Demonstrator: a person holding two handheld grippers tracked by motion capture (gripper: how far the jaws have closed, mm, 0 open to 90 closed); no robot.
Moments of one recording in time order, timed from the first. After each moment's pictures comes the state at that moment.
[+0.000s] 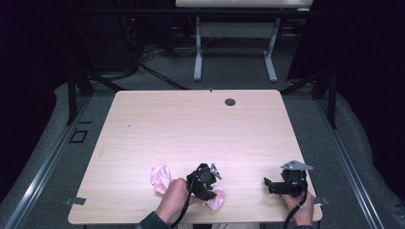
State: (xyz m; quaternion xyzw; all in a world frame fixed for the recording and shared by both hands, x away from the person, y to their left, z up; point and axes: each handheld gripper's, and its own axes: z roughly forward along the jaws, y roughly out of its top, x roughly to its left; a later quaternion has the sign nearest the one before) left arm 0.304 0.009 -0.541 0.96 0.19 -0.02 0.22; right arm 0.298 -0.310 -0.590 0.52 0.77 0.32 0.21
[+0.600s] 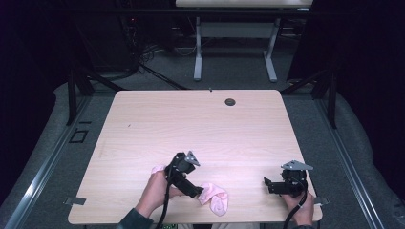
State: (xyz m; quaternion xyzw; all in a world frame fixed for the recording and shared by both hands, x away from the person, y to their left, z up) left arm 0.321 0.081 -0.504 0.92 0.27 0.04 0.26; right arm 0.298 -0.310 -0.590 0.52 0.76 0.32 0.21
